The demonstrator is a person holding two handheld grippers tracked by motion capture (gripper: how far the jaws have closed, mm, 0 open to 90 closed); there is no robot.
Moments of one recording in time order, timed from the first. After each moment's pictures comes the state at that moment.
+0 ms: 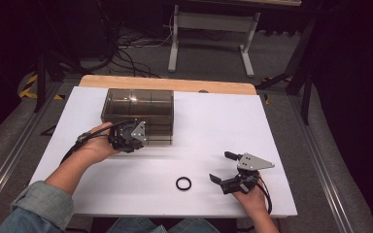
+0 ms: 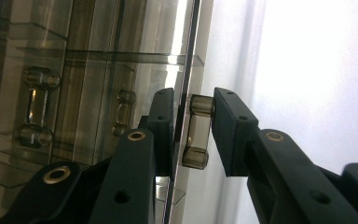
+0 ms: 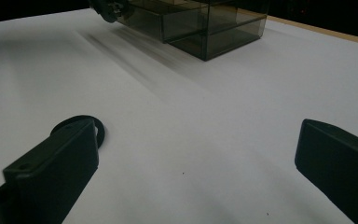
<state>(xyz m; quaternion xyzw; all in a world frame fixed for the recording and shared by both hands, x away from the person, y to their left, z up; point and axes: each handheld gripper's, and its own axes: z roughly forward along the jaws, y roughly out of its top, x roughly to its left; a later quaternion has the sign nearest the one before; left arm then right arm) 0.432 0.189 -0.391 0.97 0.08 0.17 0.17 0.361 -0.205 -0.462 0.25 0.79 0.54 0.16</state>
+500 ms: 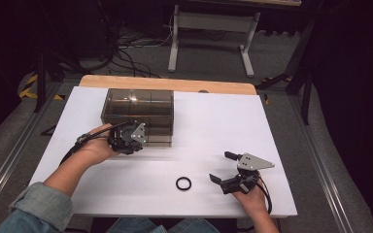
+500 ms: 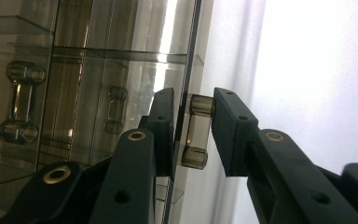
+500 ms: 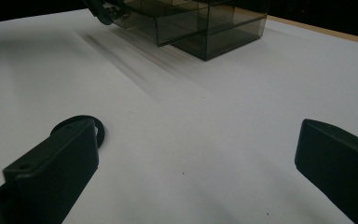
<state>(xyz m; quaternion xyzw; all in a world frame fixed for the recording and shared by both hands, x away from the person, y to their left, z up) 0.429 0.189 -0.393 0.97 0.08 0.16 0.17 0.362 -0.205 -0.462 0.25 0.79 0.54 0.16</state>
